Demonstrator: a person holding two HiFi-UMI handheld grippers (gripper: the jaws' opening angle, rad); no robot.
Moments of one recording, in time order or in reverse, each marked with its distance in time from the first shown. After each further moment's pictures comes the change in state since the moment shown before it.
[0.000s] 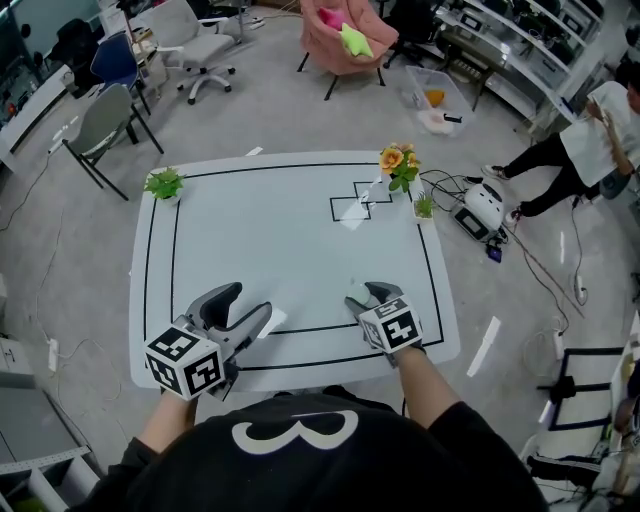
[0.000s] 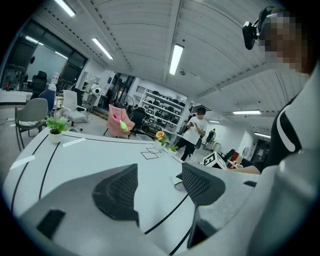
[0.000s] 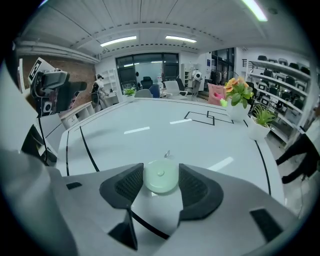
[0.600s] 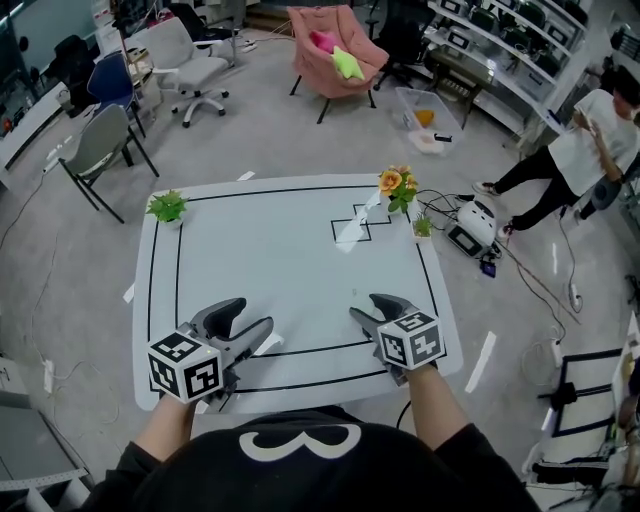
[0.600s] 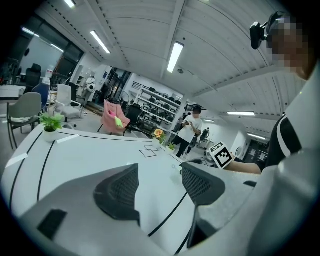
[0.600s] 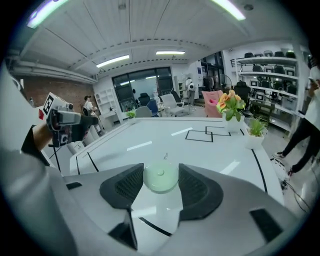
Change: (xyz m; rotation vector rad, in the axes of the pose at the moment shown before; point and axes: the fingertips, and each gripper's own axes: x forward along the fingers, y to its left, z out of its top) left arm -0.002 0.019 0.000 -0.009 0.036 -0.075; right arm -0.040 0.013 0.048 0.125 -0.155 0.046
